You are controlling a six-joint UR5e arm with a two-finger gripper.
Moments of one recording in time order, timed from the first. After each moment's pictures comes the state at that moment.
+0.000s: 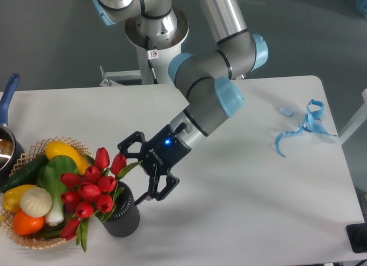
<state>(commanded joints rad) 2.45 -1.99 -1.73 -0.76 0.46 1.17</state>
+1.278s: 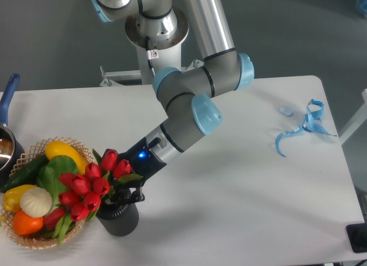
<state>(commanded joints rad) 2.41 -1.99 -1.68 -0.72 0.46 1.10</state>
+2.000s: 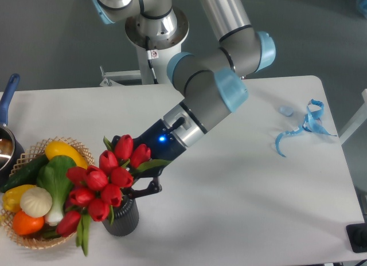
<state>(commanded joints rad) 2.46 -2.00 -1.47 -0.73 0.37 0.69</state>
